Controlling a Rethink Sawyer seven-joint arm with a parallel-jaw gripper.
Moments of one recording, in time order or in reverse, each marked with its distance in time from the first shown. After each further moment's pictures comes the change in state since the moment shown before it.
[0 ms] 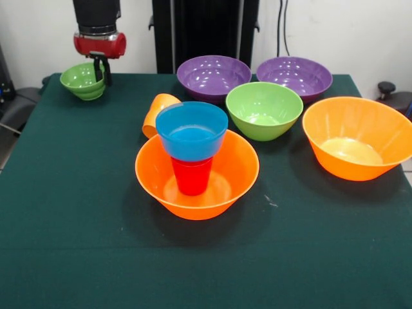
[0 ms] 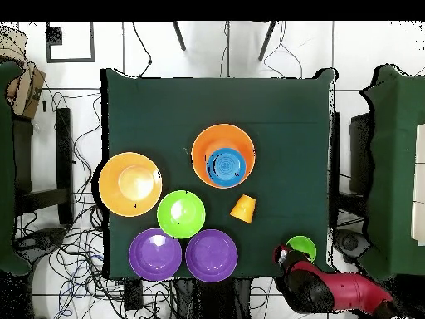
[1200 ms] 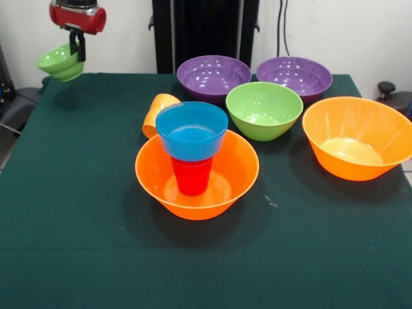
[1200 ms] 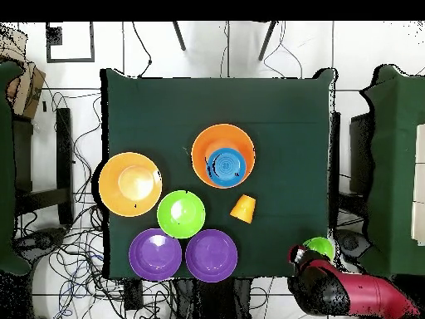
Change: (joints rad) arm 0.026 -0.224 0.023 0.042 0.104 0.171 0.000
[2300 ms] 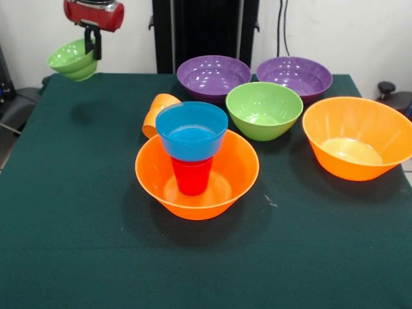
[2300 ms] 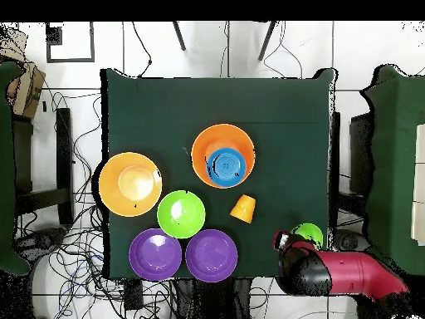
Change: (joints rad) arm 0.140 -0.072 0.041 0.000 0.096 0.125 0.000
